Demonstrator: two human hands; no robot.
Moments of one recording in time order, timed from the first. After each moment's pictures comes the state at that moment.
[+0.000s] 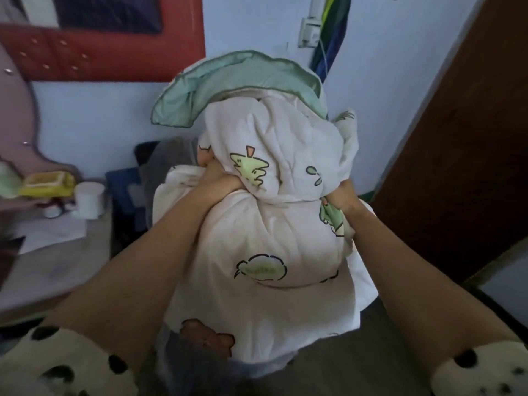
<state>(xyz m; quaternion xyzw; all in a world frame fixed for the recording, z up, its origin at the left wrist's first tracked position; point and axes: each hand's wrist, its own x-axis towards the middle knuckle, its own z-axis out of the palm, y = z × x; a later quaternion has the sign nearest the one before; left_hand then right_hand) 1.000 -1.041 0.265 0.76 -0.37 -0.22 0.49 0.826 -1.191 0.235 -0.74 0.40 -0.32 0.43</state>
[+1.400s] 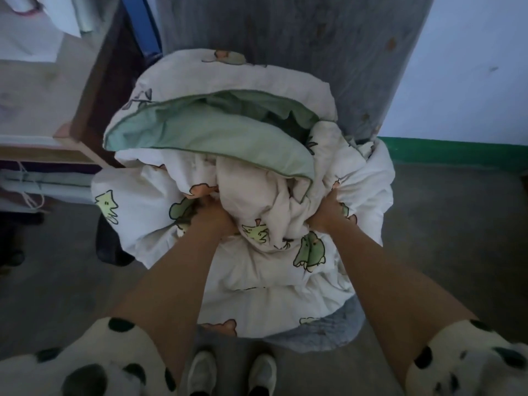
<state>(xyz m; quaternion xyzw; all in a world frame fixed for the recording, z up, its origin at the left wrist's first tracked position) 1.130 -1.079 -0.252 0.93 -0.19 -0.32 0.06 1.022 -1.295 -0.226 -0.84 0.42 0.20 0.26</state>
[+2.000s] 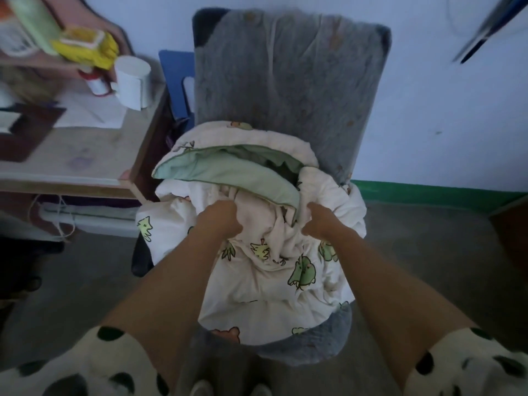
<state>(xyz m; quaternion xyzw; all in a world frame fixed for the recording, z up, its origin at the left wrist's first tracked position) 1.125 -1.071 -0.096 0.93 -0.23 -0.27 0.07 1.010 -1.280 -0.090 -0.89 0.27 0.22 0.29</state>
